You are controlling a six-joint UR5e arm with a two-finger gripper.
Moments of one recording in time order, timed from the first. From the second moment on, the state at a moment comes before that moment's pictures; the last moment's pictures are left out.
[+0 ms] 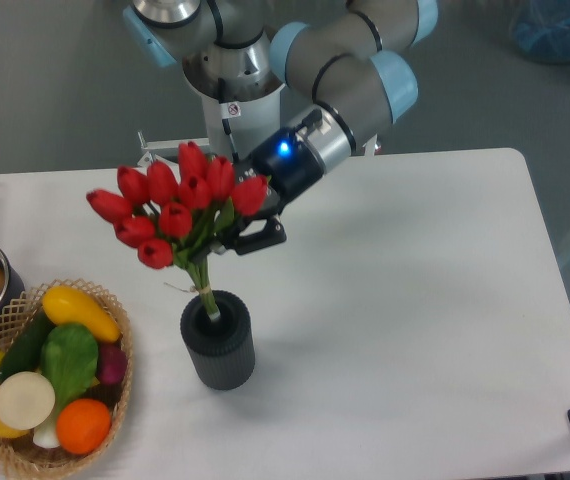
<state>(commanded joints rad) 2.63 -1.66 -1.88 -0.85 0.16 1.20</state>
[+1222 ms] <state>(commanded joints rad) 2.87 -1.57 -1.76 -0.86 0.30 0.97</state>
